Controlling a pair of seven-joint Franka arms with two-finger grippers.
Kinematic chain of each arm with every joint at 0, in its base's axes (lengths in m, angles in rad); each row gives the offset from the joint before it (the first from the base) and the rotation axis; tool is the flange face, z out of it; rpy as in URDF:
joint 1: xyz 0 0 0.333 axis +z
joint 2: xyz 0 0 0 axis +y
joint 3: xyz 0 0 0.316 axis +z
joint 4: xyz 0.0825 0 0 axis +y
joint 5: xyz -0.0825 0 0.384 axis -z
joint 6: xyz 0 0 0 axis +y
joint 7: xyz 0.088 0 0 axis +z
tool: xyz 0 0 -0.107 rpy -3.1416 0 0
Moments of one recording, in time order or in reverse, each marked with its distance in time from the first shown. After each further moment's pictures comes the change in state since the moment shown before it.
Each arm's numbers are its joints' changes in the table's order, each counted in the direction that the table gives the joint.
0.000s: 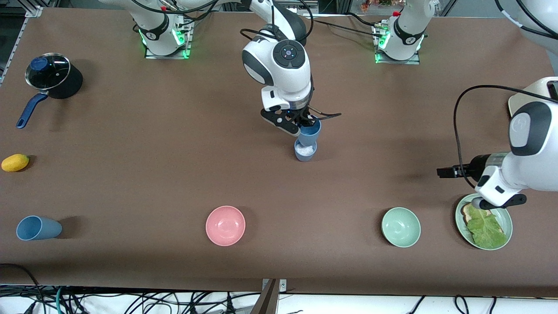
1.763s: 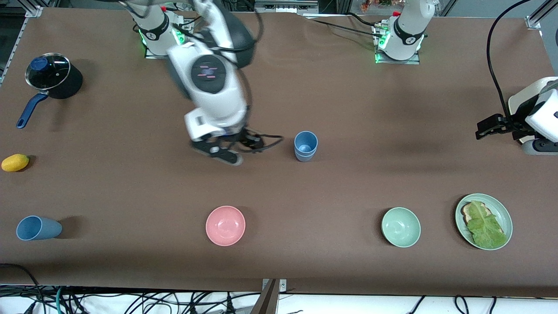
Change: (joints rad) left arm -0.235 -0.412 0.301 0.232 0.073 -0.069 -0.209; right arm -0.271 -0.147 -0.058 -0.072 -0.003 0.337 0.560
